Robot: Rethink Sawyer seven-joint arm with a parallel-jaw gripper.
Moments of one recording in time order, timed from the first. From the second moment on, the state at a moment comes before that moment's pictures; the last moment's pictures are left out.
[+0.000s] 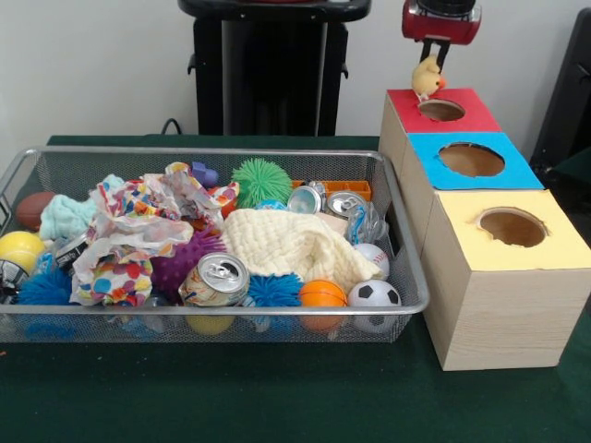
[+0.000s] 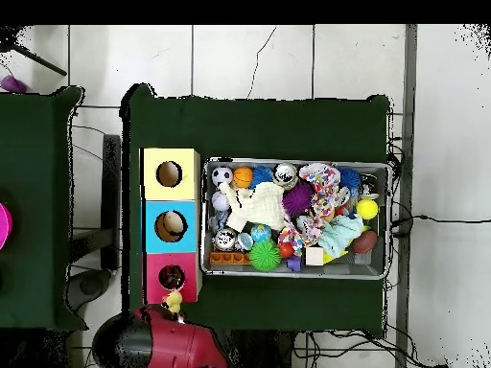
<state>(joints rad) 0.25 -0.82 -0.15 2.24 0.29 0.36 1.72</state>
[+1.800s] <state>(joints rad) 0.03 -0.78 -0.04 2.05 0.17 0.30 1.72</state>
